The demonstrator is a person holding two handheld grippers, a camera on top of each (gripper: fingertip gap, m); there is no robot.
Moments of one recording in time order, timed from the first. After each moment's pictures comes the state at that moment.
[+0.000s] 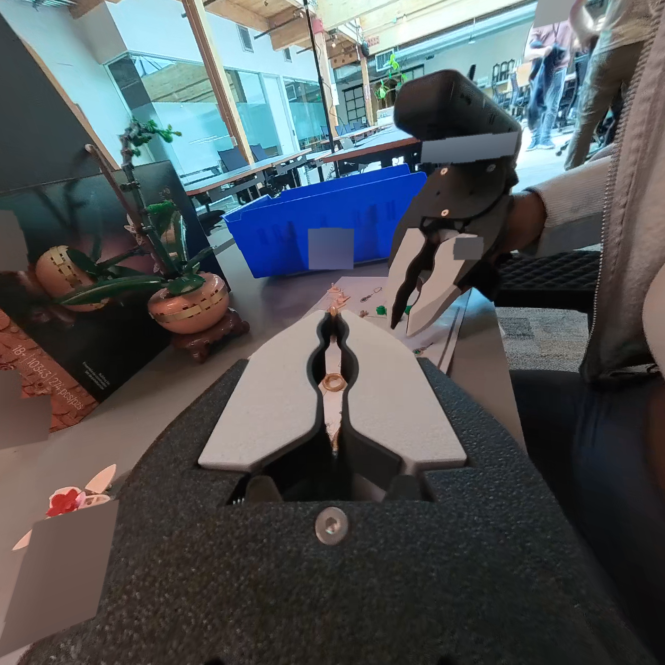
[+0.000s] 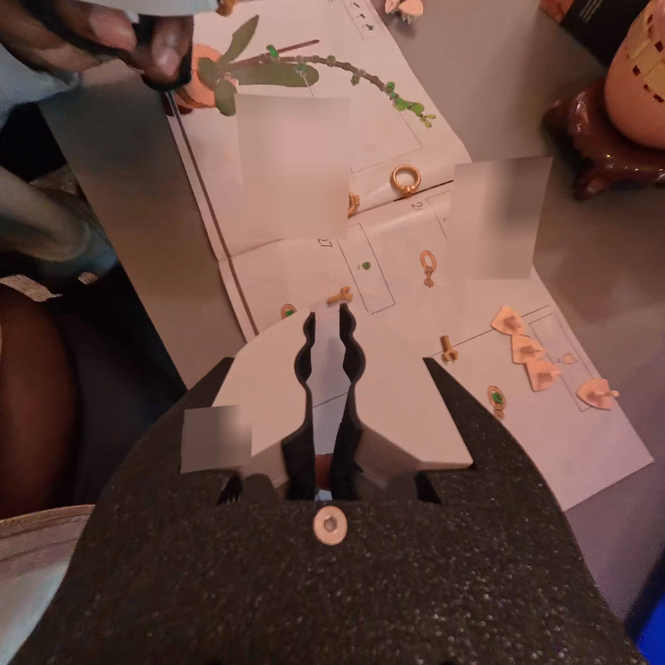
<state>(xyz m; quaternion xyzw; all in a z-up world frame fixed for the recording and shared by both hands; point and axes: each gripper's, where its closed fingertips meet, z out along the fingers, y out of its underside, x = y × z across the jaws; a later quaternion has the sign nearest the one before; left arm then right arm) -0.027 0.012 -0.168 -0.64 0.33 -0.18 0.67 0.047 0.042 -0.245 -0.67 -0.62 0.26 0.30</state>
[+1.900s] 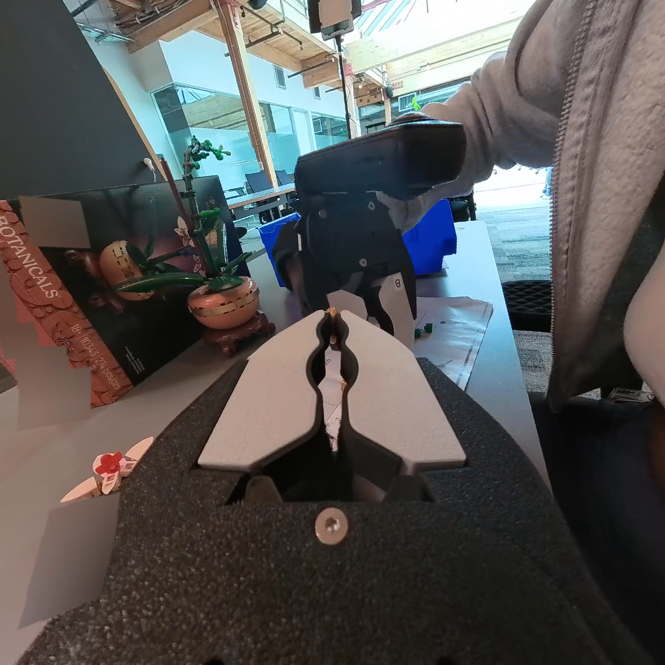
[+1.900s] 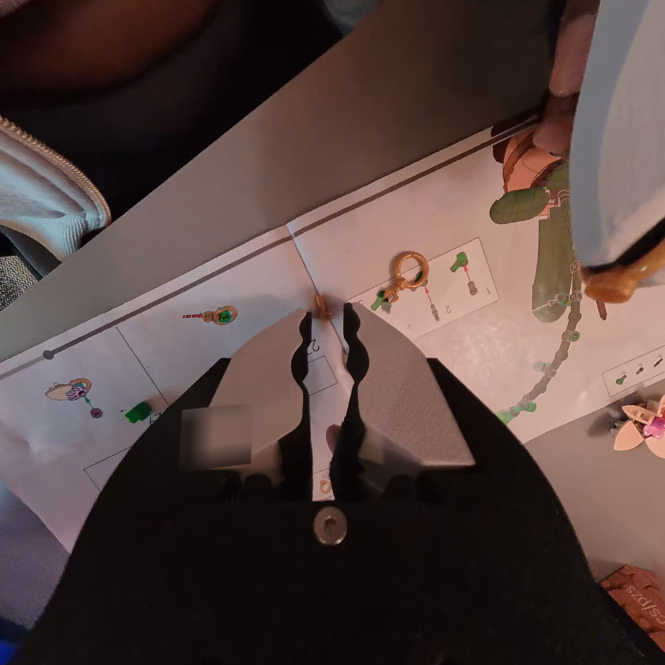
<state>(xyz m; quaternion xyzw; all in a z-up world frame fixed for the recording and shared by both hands) -0.055 0.010 -0.158 -0.62 0.29 -0.19 0.70 -0.022 0.020 -0.254 -0.06 -0.98 0.20 0.06</state>
